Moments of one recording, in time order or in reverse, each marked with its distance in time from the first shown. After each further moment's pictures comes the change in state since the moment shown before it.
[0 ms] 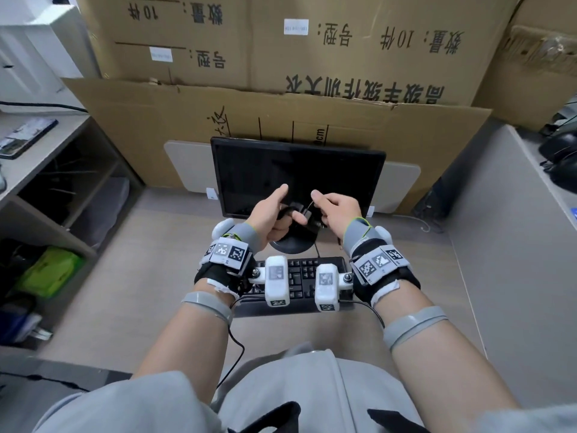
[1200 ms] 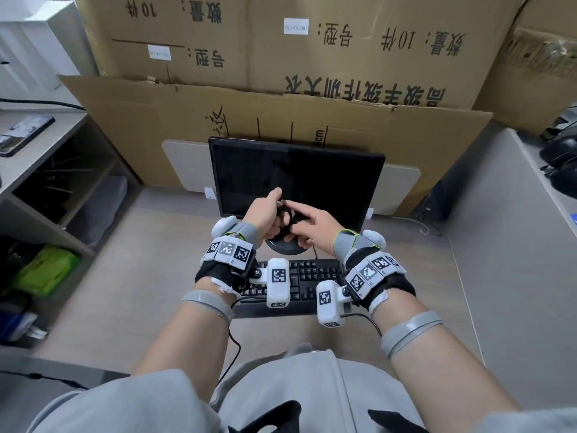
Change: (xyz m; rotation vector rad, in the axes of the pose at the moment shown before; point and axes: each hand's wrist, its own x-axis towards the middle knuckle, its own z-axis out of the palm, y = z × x) left_hand 0.012 0.003 0.000 0.172 0.234 0.022; right_hand -0.010 0.005 0.014 -0.045 -0.492 0.005
